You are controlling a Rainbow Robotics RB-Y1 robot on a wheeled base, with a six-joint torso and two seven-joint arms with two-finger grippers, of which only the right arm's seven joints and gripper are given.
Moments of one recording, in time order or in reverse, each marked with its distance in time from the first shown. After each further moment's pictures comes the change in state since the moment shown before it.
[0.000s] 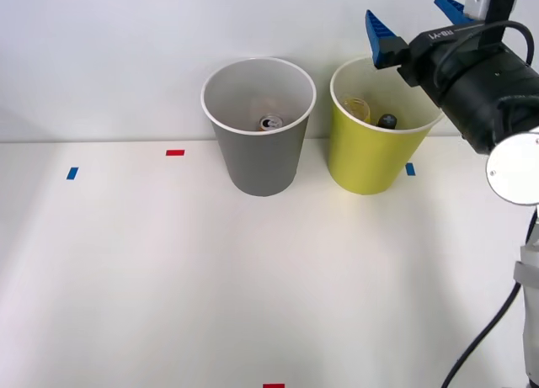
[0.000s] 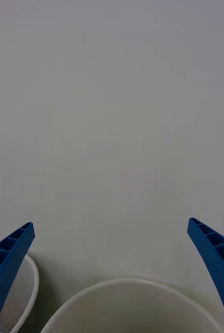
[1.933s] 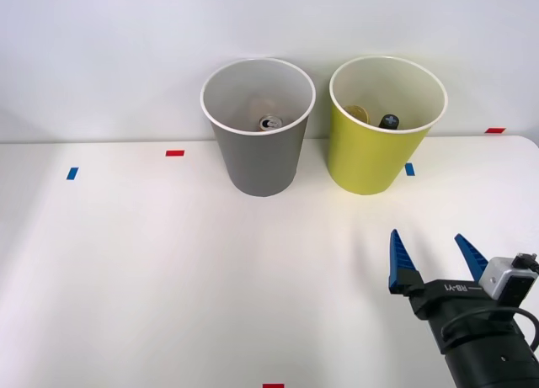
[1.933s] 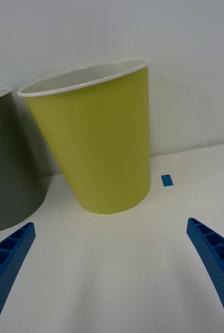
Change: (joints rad) arm 0.996 0.022 0.350 -0.190 -0.018 -0.604 0.051
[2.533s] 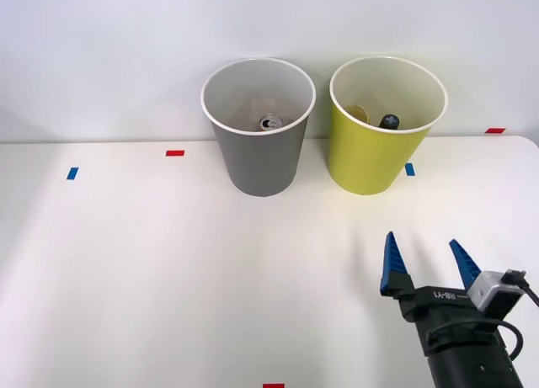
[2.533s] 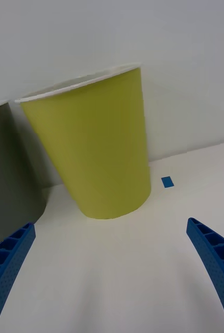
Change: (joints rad) arm -0.010 0.085 0.022 0.148 0.592 -0.187 -0.601
